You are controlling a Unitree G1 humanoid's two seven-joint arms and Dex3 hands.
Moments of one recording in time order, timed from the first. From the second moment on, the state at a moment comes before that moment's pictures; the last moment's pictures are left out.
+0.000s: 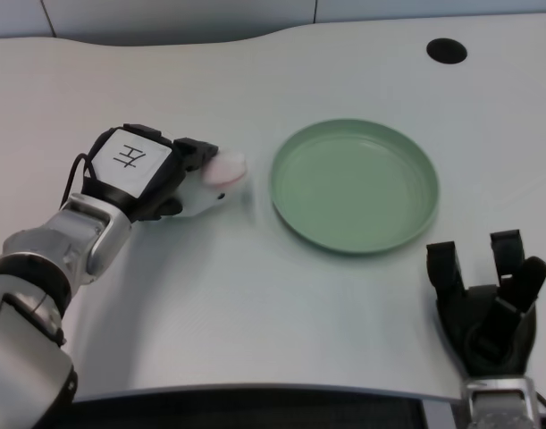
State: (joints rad) left arm -0.90 0.34 -0.66 1.37 0.90 -0.38 0.68; right arm -0.37 0.05 -0.70 1.03 0.79 -0.15 1.07
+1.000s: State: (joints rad) left arm -0.91 0.32 -0.55 1.37 0.81 -0.48 0.71; right arm -0.39 0.03 -0.70 1.06 0.79 -0.14 1.05
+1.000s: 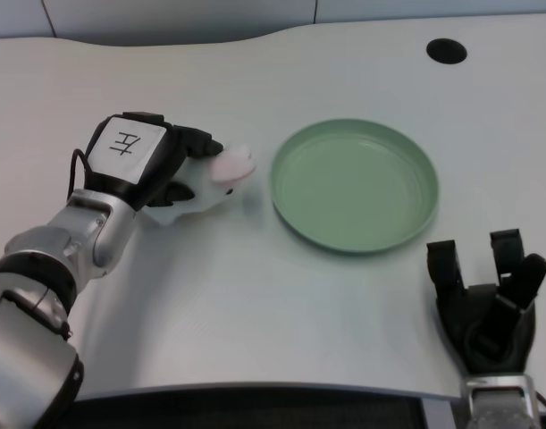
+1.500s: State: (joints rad) left arm -0.98 0.34 -0.52 1.36 0.78 -0.54 0.70; right arm -0.44 0.00 -0.71 1.15 0.79 -0.14 1.04
